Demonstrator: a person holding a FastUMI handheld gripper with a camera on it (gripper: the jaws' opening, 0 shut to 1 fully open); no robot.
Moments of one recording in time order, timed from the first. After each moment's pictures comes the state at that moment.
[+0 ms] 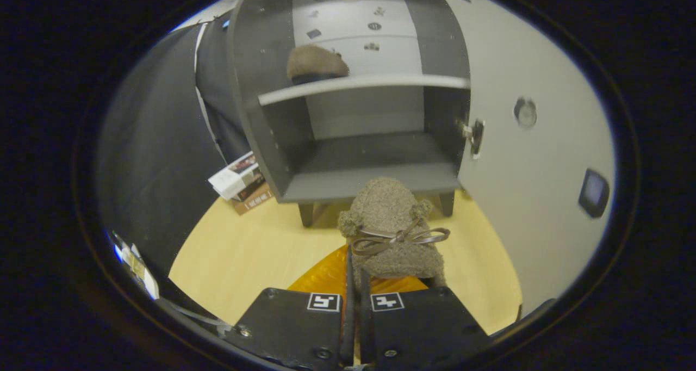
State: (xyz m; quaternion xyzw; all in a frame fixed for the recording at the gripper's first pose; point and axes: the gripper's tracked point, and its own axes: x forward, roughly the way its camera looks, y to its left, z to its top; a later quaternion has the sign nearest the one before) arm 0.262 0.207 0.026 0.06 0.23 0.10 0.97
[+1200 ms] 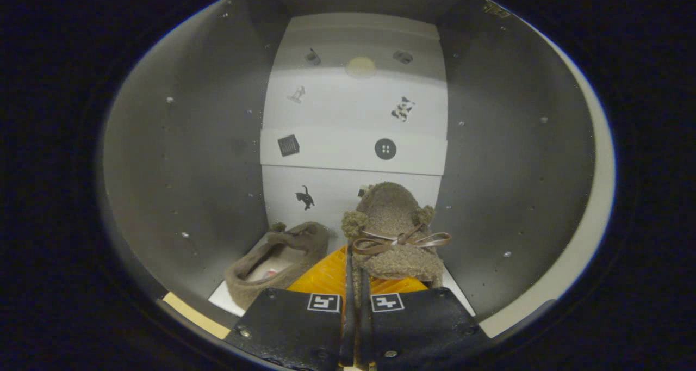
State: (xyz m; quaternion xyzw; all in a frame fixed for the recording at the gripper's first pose) arm 0.518 0.194 0.260 0.00 0.08 0.06 1.00
